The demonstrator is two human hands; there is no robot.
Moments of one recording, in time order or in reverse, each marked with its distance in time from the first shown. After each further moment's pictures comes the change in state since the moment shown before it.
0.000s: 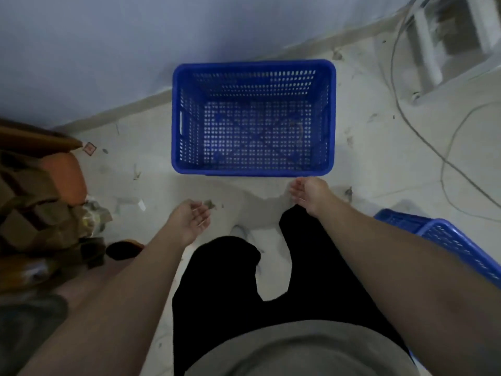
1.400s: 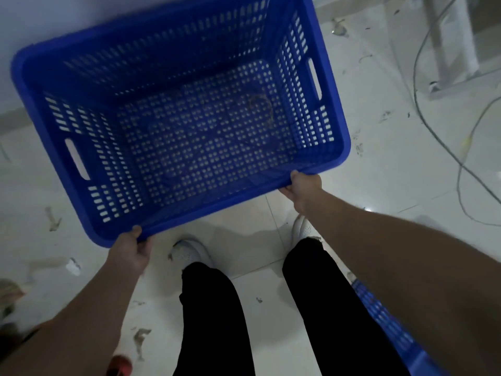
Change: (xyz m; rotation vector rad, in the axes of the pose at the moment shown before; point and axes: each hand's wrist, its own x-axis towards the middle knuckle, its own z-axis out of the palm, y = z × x) left_hand 0.332 0.124 0.005 -0.281 0.213 -0.054; right_hand 0.259 -0.061 0.129 0.220 0.246 -0.044
